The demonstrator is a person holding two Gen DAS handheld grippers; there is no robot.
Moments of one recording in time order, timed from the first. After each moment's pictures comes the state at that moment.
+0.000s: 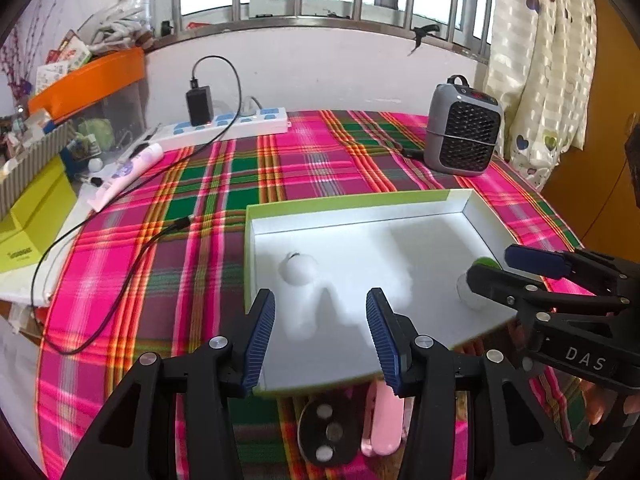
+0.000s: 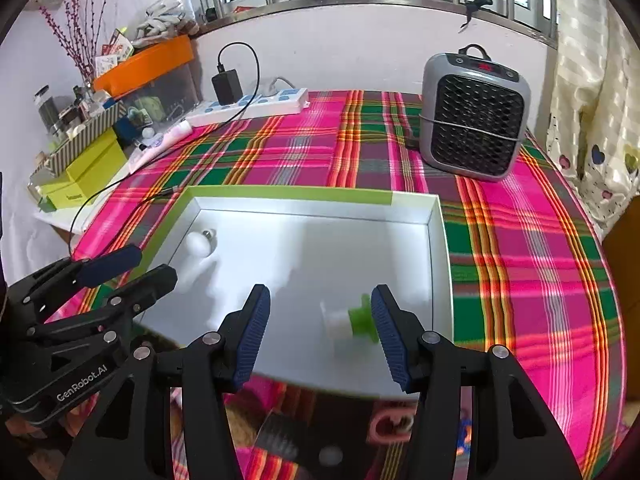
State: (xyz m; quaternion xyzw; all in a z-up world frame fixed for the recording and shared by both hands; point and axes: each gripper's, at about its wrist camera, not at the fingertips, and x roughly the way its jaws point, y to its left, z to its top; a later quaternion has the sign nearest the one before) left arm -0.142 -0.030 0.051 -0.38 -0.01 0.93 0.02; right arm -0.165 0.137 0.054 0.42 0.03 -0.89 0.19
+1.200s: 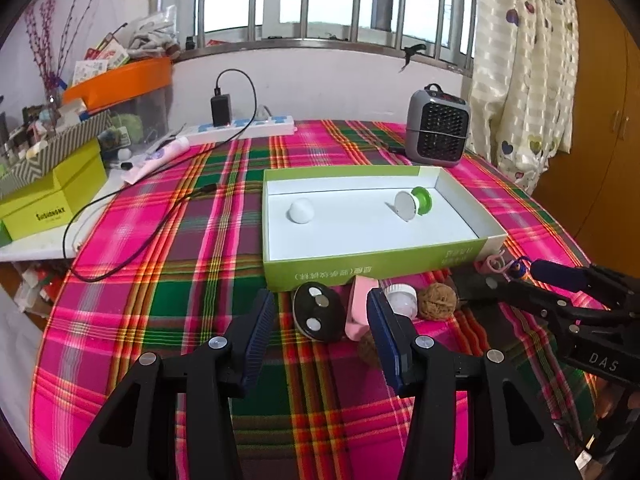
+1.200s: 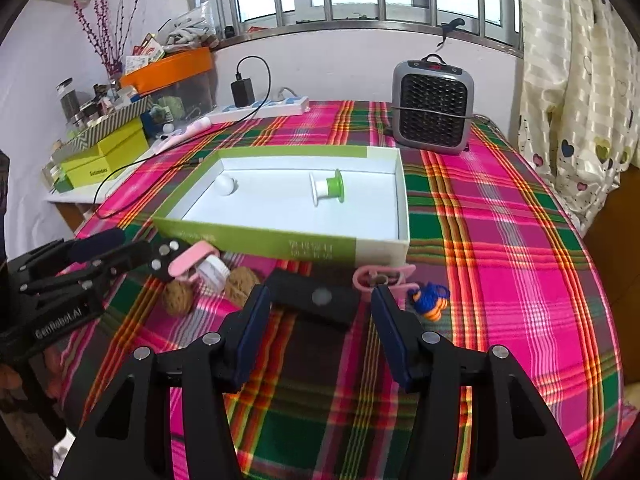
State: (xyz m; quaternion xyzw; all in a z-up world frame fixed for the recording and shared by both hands) left arm -0.044 -0.028 0.043 -0.34 -0.02 0.94 0.02; right arm -0.069 0.173 0.044 0.37 0.04 -0.91 0.19
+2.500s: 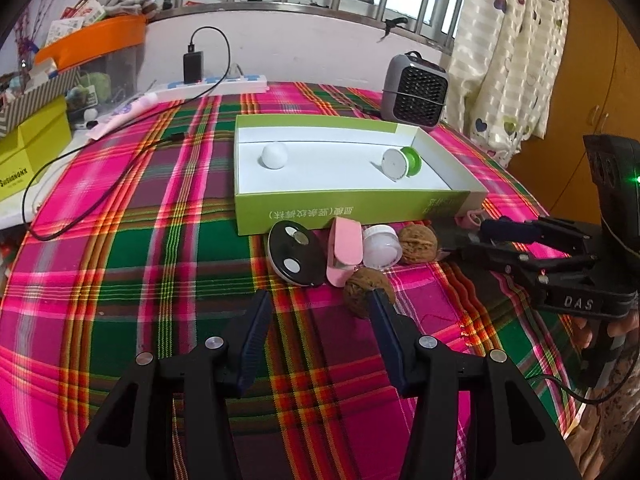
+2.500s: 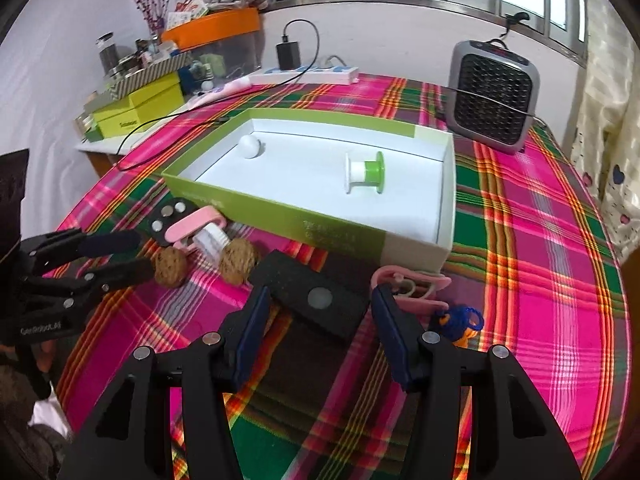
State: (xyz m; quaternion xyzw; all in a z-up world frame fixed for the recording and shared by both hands) left arm -0.045 -0.034 0.011 -0.39 -0.05 0.92 0.09; right arm -0.096 0.168 0.022 0.41 0.09 -0.86 0.29
